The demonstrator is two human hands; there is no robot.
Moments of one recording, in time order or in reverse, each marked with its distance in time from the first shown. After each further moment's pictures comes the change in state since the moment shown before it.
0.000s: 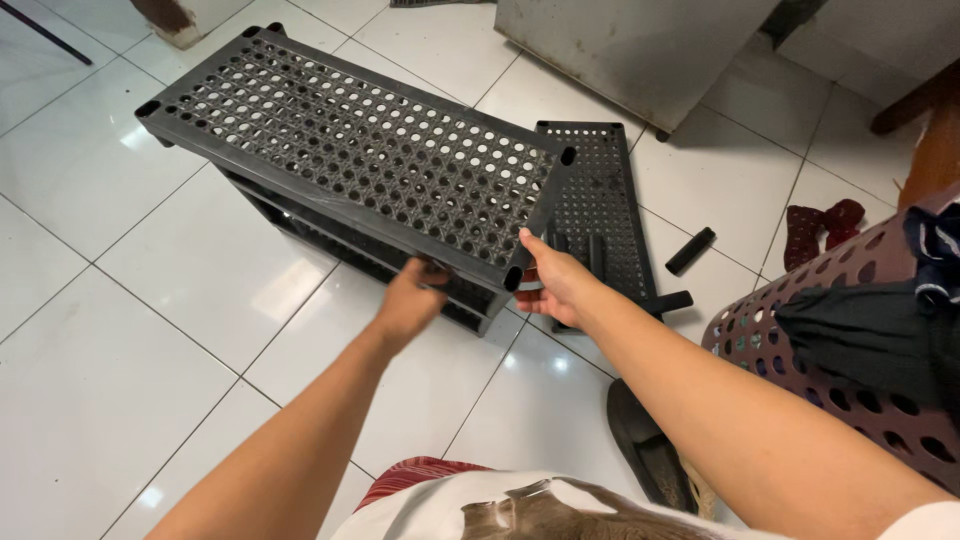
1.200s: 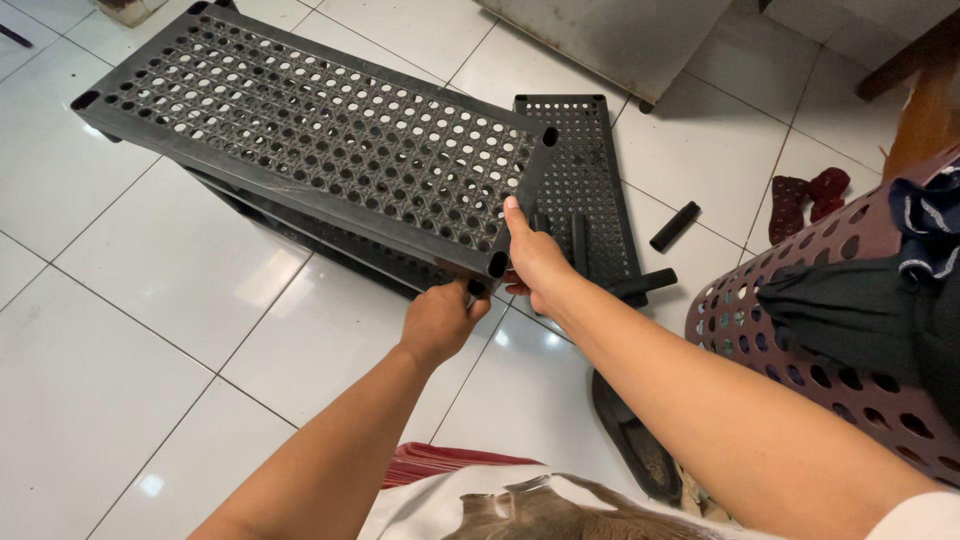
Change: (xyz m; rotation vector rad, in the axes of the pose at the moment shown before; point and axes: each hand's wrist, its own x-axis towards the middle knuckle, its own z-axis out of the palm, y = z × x) left_hand -0.029 0.014 0.070 0.837 -0.108 0.109; right_hand -0.008 -0.004 0.011 -0.127 0.210 -0.080
